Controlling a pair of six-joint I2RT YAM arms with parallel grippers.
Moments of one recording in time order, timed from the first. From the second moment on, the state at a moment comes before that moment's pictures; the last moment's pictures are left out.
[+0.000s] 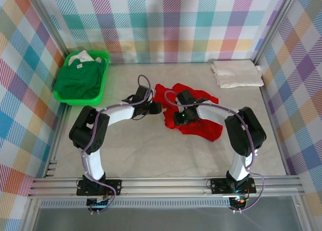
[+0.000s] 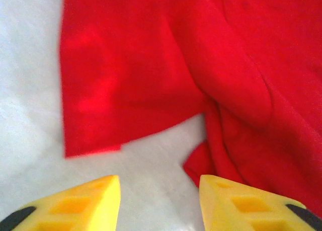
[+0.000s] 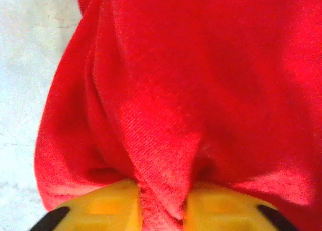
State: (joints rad) left arm -0.51 1.87 1.14 -0.13 0.13 -0.45; right arm 0.58 1.80 1.14 -0.53 -0.16 0.34
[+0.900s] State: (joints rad) left arm -0.45 1.96 1.25 -0.19 0.09 -0.45; right arm 0.50 1.56 1.15 -0.60 -0.12 0.34
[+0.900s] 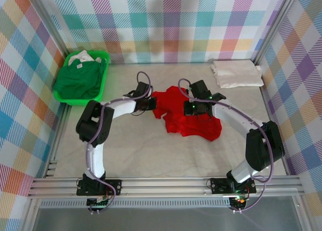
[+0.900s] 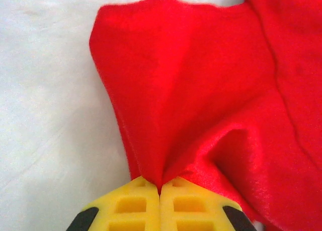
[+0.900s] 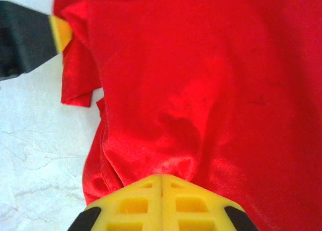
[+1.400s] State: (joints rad) left arm -0.40 1.33 1.17 -0.38 -0.16 -0.33; right arm 0.49 1.52 1.00 -0.53 -0.31 0.32
